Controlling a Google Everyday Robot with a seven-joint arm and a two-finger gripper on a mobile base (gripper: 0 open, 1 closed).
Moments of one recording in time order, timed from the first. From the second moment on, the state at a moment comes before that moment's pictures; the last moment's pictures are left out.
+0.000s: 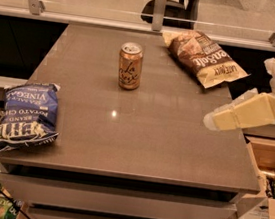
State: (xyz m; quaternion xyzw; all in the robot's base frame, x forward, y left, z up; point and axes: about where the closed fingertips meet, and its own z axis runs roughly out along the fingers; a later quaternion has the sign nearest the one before) arm 0.451 -0.182 0.976 -0.39 0.82 0.08 0.41
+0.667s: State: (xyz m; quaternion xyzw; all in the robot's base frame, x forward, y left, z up) arm 0.454 -0.175 0.974 -0.39 0.81 0.09 0.42
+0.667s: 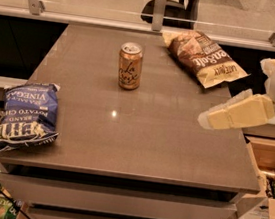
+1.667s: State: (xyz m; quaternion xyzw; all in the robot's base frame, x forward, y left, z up) arm 0.489 -0.135 0.953 -0.34 0.80 0.10 0.49
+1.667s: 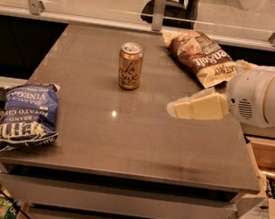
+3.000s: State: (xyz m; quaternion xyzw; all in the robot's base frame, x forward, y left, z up) arm 0.543 -0.065 0.934 -0.31 0.75 0.18 0.55
